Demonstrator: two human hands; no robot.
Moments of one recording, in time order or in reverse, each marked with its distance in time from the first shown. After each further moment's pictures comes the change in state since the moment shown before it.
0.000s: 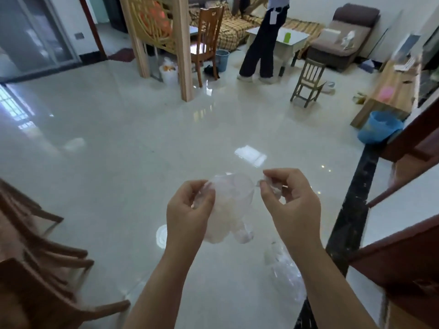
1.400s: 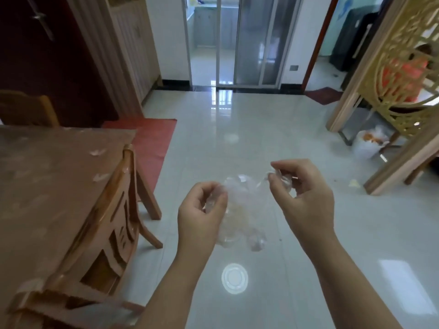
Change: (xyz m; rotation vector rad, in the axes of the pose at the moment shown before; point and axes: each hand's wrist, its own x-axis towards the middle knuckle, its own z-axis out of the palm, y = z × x) left_hand 0.625 -0.042 -0.314 0.151 0.851 0.111; right_hand 0.439 -0.068 0.716 0.377 -0.719 -0.450
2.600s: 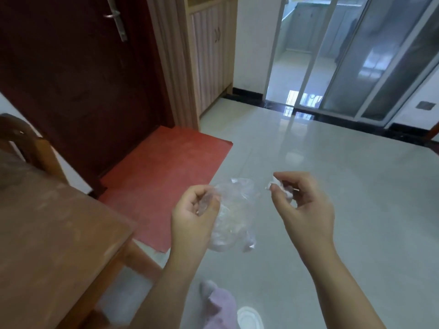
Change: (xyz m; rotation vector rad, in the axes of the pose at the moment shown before) left_hand 0.564 -0.147 0.040 0.073 0.453 -0.096; right_hand 0.472 0.222 0.370 0.235 -0.320 0.041
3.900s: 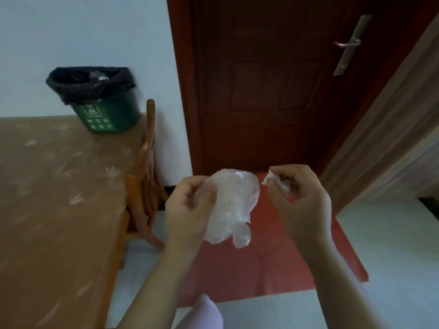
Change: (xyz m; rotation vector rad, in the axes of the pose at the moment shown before) left_hand 0.471 -0.036 -0.097 0.197 0.989 0.079; right_hand 0.411 -0.002 0.490 0.411 -0.890 -0.412
